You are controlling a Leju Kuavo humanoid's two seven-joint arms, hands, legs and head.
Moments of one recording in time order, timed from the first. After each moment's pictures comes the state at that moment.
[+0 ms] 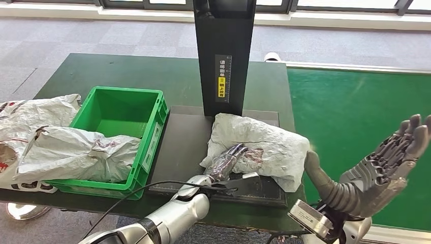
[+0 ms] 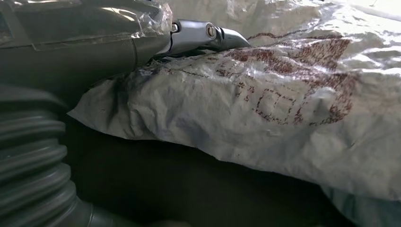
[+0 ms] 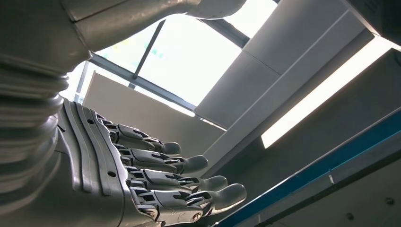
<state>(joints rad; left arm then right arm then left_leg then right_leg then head) -0.60 -0.37 -0.73 -0.40 -0.55 0.31 -0.23 0.03 0.32 0.09 -1.91 0.92 -0.70 -0.70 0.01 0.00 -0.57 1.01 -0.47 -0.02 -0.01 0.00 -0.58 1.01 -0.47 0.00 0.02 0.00</state>
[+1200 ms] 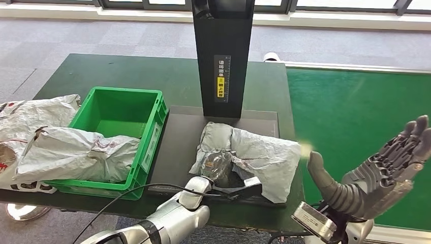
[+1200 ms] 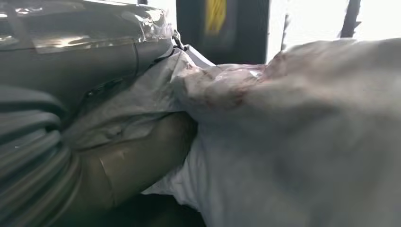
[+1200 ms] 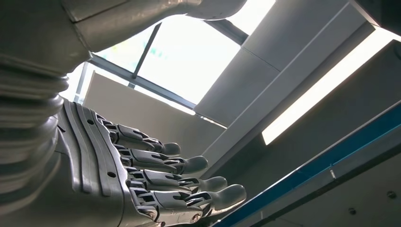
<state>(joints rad) -0.57 -0.36 -0.80 -0.42 -1.02 0.68 -0.01 0.04 0.32 0.09 -1.92 0.90 -0.70 -0.70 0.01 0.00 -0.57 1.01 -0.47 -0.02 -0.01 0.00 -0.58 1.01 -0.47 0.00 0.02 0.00</state>
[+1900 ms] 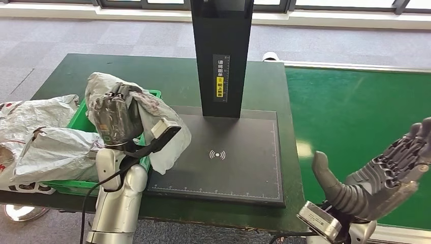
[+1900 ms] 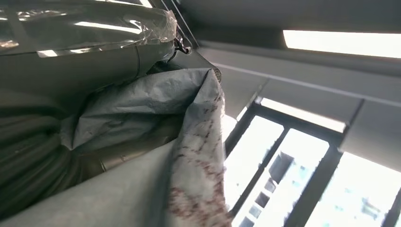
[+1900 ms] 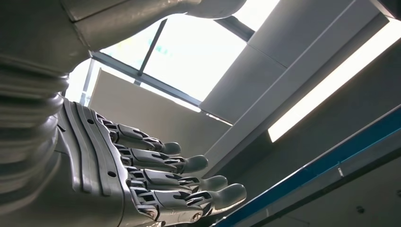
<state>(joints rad) -0.32 -0.33 0.03 -1.46 -1.29 0.70 -0.33 0.04 0.32 0.07 -1.93 0.89 -0.70 -0.70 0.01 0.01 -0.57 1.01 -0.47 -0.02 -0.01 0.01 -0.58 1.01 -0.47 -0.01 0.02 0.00</state>
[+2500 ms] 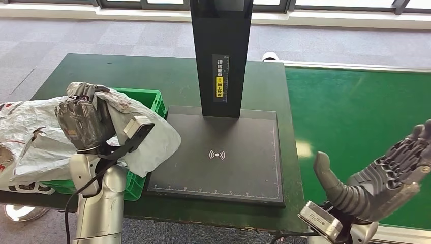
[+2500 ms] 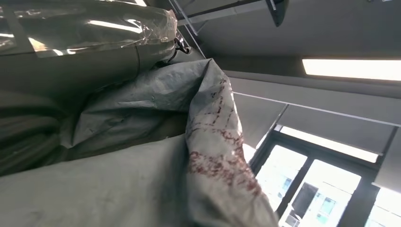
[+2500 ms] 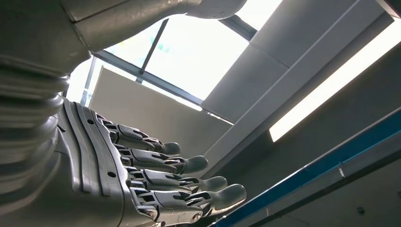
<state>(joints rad) -0.29 -0.32 0.18 -1.56 -1.26 0.70 -0.37 0.05 0.32 0.06 -1.93 0.89 -0.70 -0.70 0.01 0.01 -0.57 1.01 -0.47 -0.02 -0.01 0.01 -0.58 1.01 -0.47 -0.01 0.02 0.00</state>
